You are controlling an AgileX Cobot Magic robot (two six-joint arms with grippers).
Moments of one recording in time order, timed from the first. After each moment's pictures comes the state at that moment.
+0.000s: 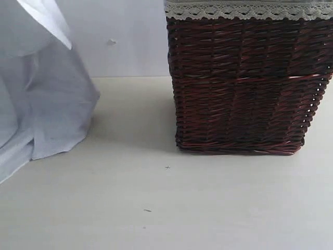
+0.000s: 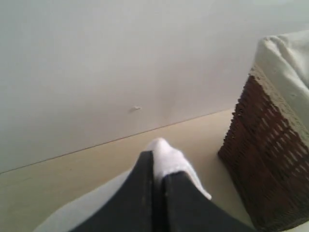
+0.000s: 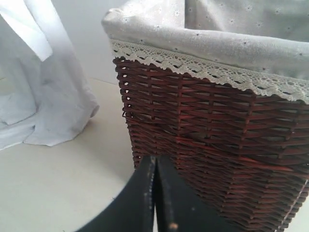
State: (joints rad) left arm -0.04 1.70 -2.27 -0.35 1.24 0.23; right arm 0.29 0.59 -0.72 0.12 0.54 -0.09
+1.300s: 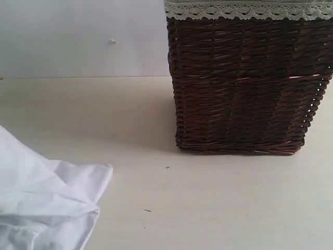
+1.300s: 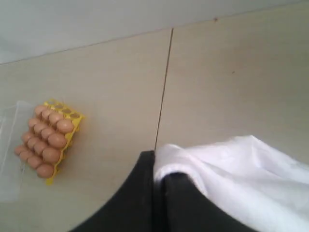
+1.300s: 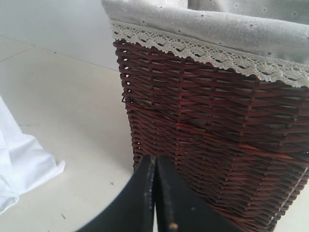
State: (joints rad) left arm -0.05 1.40 -1.64 0.55 1.22 -0.02; right arm 0.29 0.59 -0.72 0.11 0.59 -0.10
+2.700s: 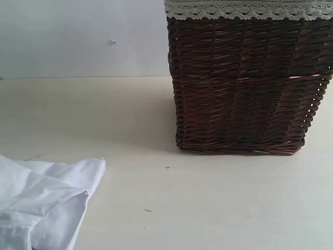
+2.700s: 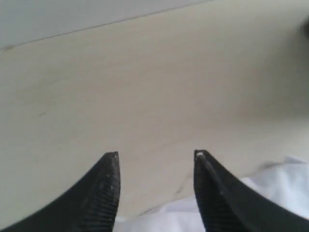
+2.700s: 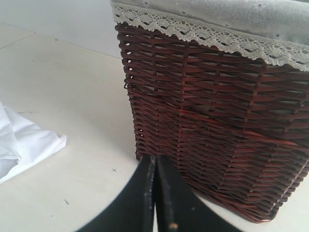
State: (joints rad) left arm 0.38 1.56 -1.36 -0.70 1.02 1.04; right arm 0.29 0.59 -0.72 0.12 0.64 -0.10
